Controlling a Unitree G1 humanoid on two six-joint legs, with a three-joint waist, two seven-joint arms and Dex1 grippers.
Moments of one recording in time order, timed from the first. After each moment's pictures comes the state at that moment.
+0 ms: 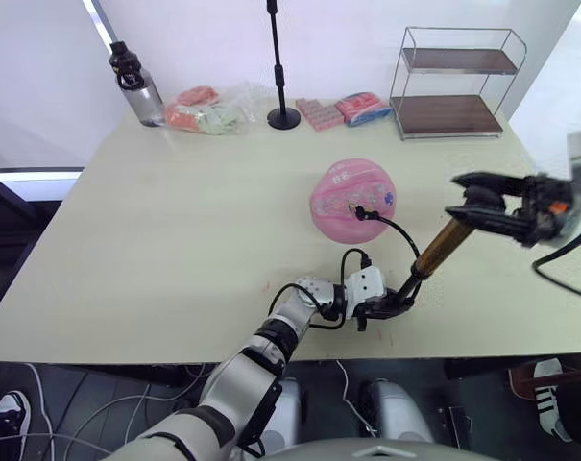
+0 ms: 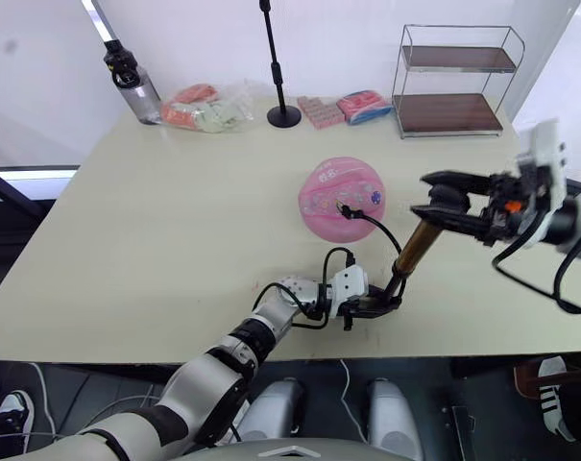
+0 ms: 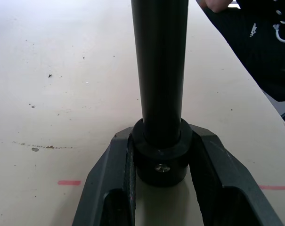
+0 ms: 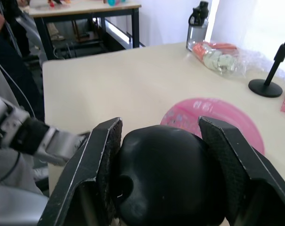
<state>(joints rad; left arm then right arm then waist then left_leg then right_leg) -0.64 -0.02 -0.36 1.05 0.12 -0.42 -0.98 -0.31 -0.89 -0.22 -0.31 0.82 0.58 1.05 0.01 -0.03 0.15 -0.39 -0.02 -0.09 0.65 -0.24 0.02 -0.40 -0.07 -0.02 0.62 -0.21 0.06</state>
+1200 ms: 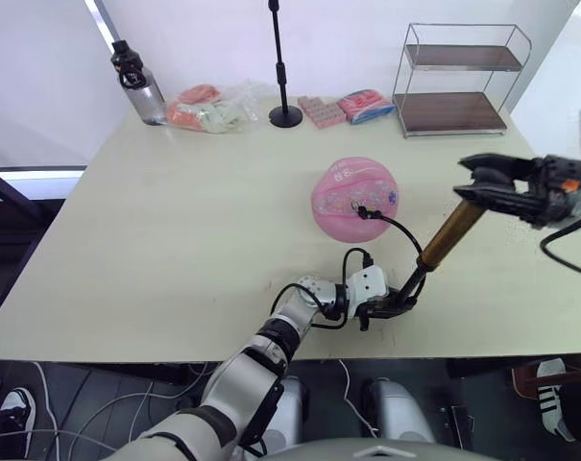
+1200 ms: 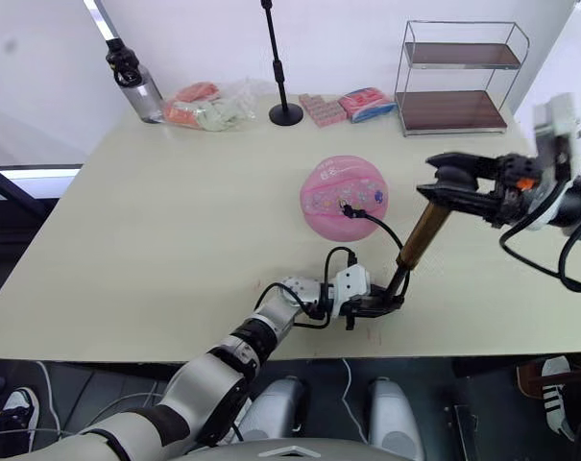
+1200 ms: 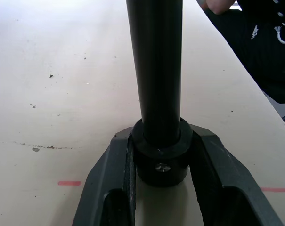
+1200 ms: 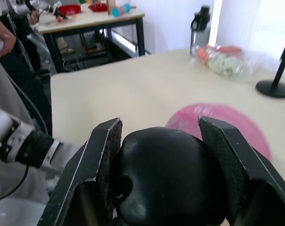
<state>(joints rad) -0.64 -0.03 -0.36 1.05 0.11 -0.43 -0.98 -0.49 -0.95 -0.30 -0.22 0.95 0.74 1.06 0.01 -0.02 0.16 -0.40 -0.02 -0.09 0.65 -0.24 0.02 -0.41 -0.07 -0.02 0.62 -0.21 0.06</state>
